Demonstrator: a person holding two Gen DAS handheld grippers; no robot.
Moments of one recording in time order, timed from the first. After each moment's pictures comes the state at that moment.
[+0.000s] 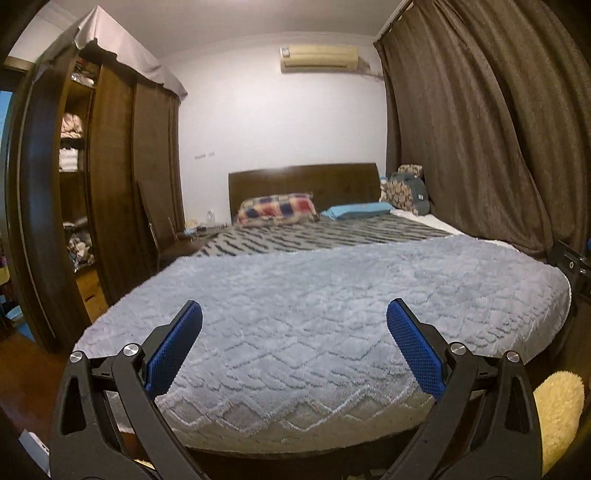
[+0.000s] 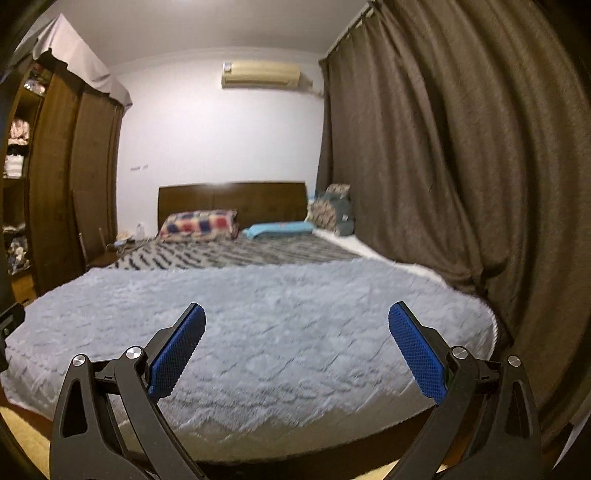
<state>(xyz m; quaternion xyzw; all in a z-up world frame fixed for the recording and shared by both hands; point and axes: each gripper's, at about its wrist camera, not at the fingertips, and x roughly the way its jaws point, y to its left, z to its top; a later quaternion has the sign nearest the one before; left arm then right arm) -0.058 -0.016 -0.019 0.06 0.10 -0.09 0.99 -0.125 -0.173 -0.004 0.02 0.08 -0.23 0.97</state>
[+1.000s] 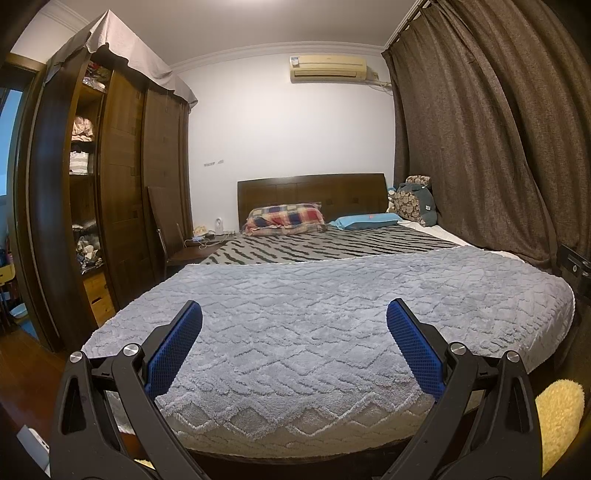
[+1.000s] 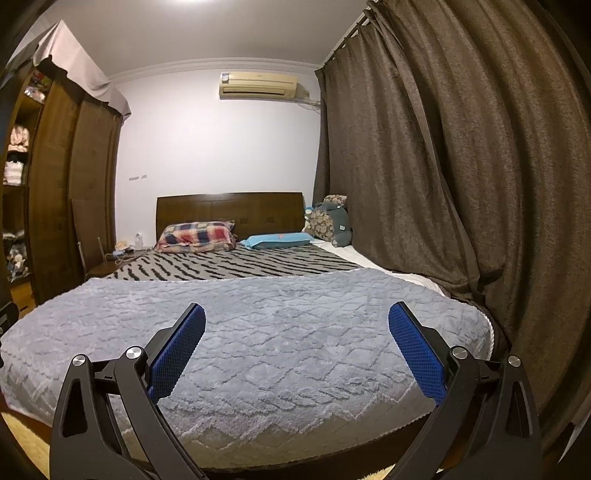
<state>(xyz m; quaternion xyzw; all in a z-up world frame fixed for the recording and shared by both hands) -0.067 -0.007 -0.013 0.05 0.08 -0.08 0.99 -0.130 -0.175 -0.002 0.03 0.07 -0.23 0.97</state>
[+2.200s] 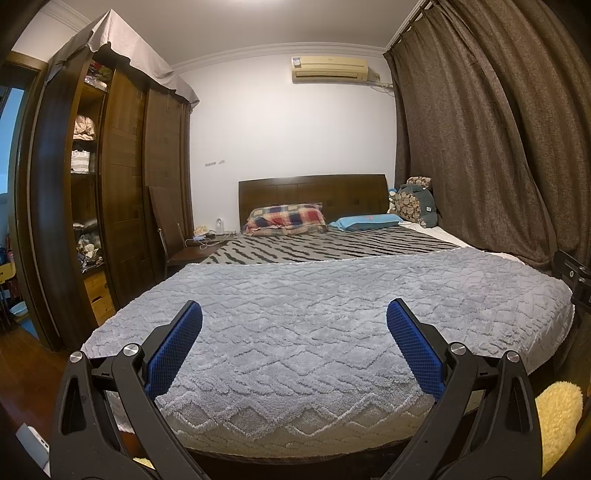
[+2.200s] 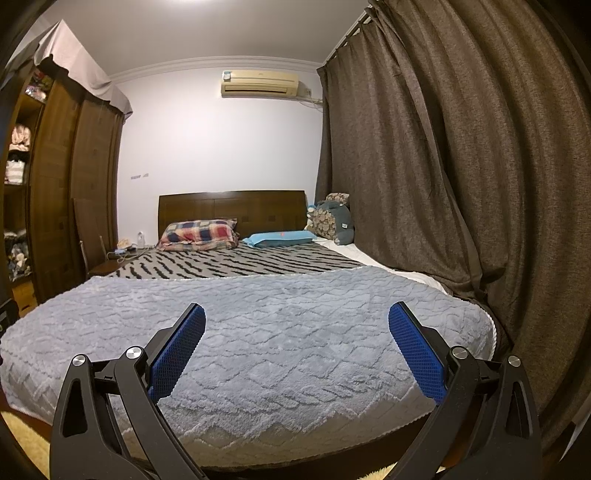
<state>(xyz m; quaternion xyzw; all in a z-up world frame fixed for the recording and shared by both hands) -0.069 -0.007 -0.010 0.04 0.08 -0.08 0.99 -0.130 -0.174 -0.002 0.03 0.07 -0.22 0.97</state>
